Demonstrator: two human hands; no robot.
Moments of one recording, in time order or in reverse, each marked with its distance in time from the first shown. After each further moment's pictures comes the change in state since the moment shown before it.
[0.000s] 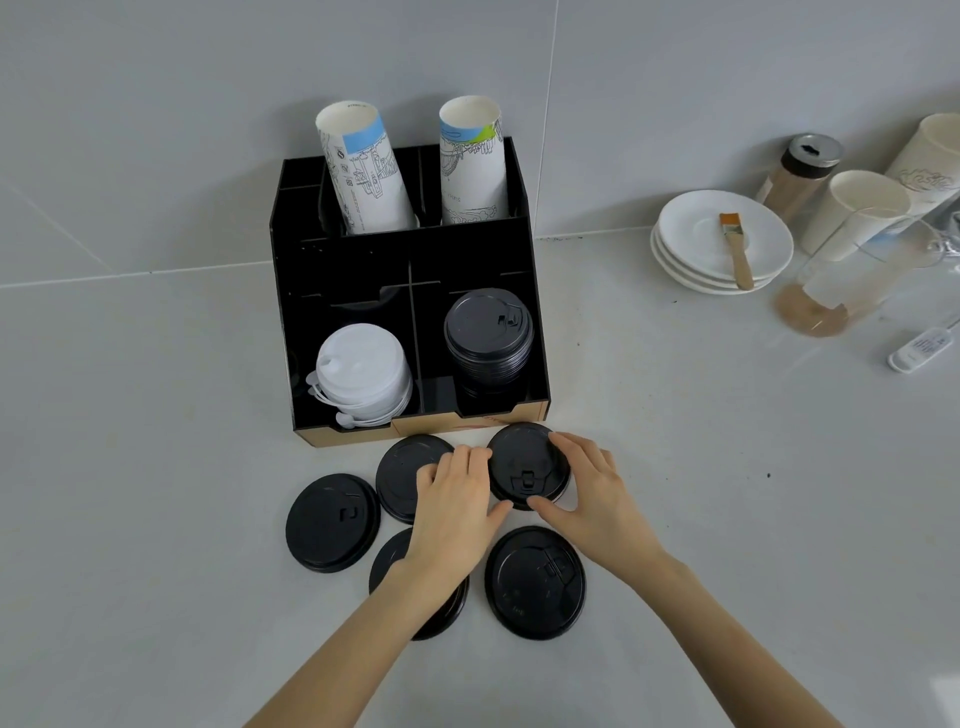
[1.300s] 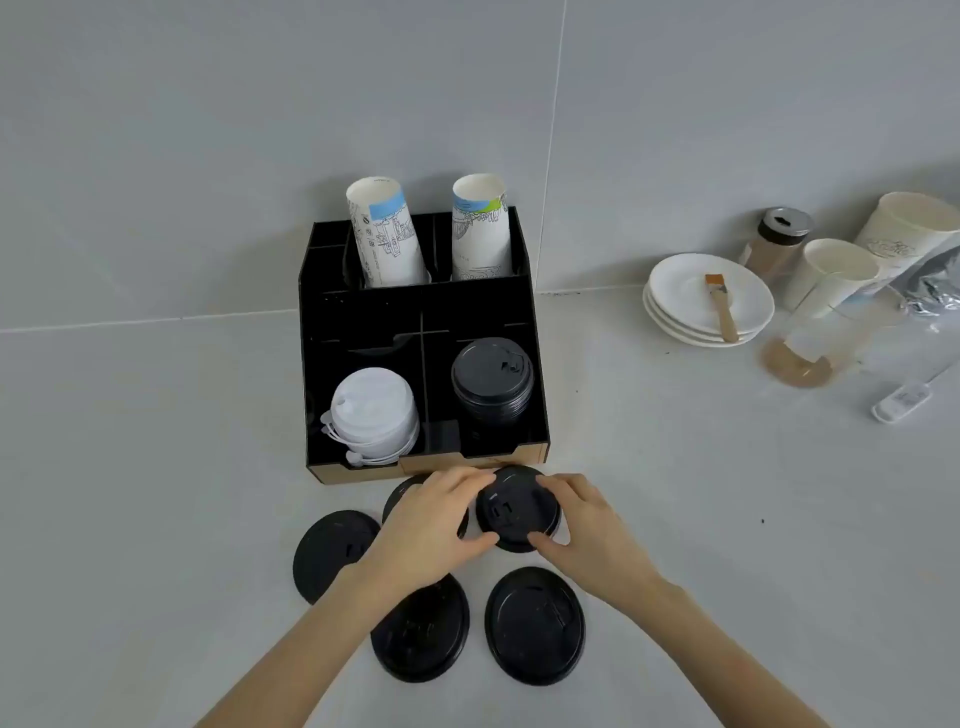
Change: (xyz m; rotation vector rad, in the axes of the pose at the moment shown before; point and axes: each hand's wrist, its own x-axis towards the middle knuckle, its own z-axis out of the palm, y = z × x) left_hand 0.000 -0.019 -0.045 -0.129 -0.176 0.190; right_hand 0.000 -0.017 -0.015 -0.157 -0.148 0.000
